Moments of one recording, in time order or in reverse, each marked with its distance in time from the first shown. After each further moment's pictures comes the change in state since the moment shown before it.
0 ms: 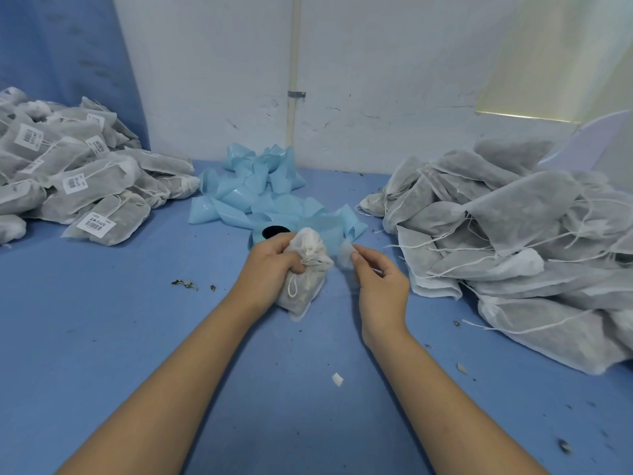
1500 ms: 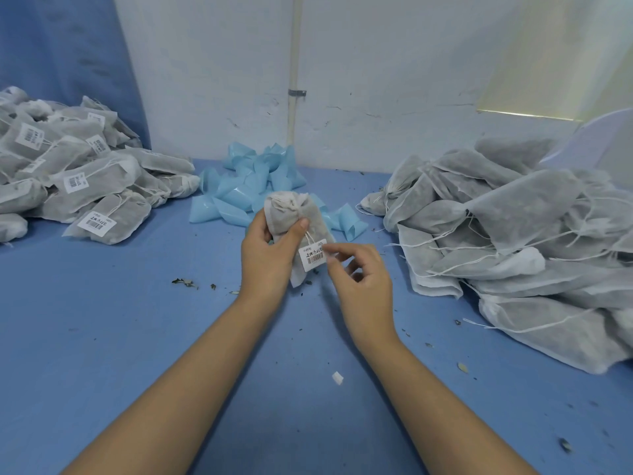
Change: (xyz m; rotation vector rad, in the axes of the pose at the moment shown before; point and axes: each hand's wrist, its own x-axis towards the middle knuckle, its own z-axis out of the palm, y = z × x) left_hand 0.003 0.006 0.019 -0.253 0.378 0.215; right_hand -0.021 -0.011 0.008 -0.232 -0.199 -0.289
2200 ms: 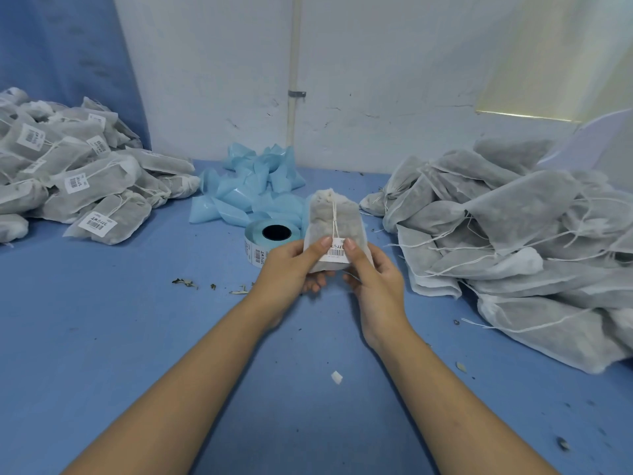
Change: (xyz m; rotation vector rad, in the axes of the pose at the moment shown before) left_hand -0.008 -0.005 0.003 0.081 -0.357 -0.336; right_hand 0.012 0.005 -0.009 0.454 0.026 0.378
